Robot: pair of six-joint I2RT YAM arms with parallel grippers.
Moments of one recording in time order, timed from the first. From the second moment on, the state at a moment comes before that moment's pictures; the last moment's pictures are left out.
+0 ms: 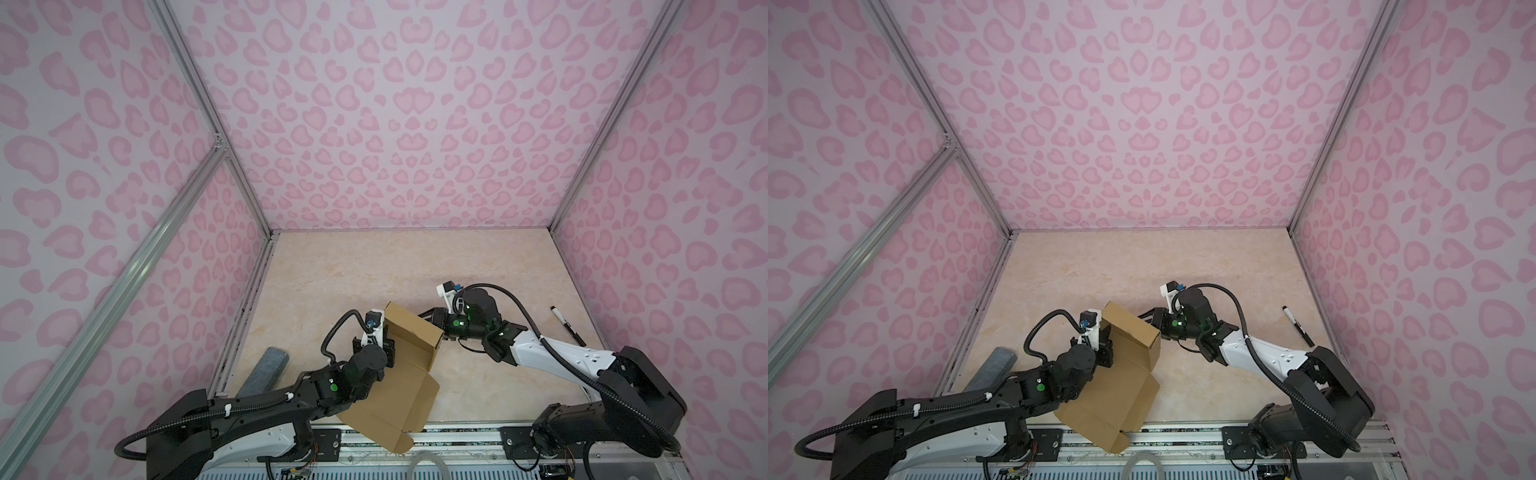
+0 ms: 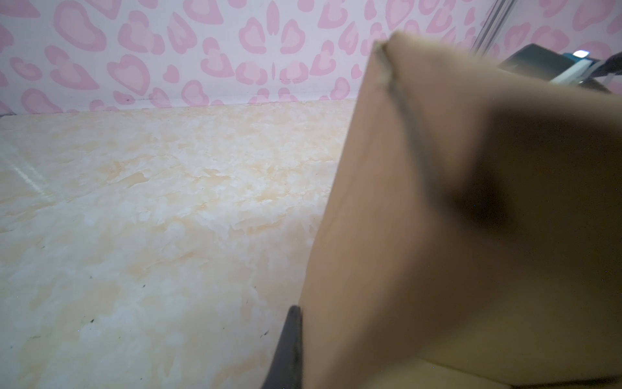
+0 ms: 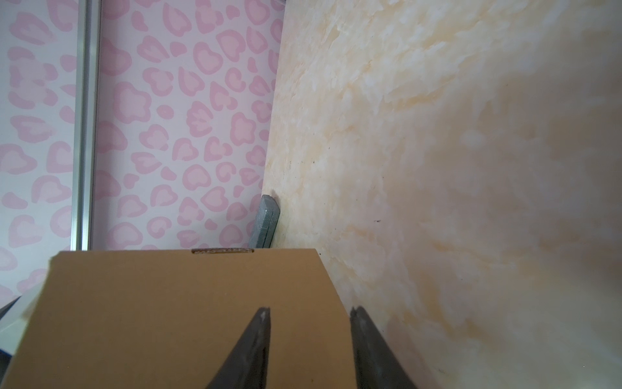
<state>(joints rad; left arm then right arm) -1.09 1.04 0.41 0.19 -0.71 -0.42 0.66 1.39 0.66 0.26 -0.51 1.01</state>
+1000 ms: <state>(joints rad) -1.04 0.94 0.34 0.20 -0.67 -0.50 0.55 1.23 0.65 0.09 -0.42 0.93</state>
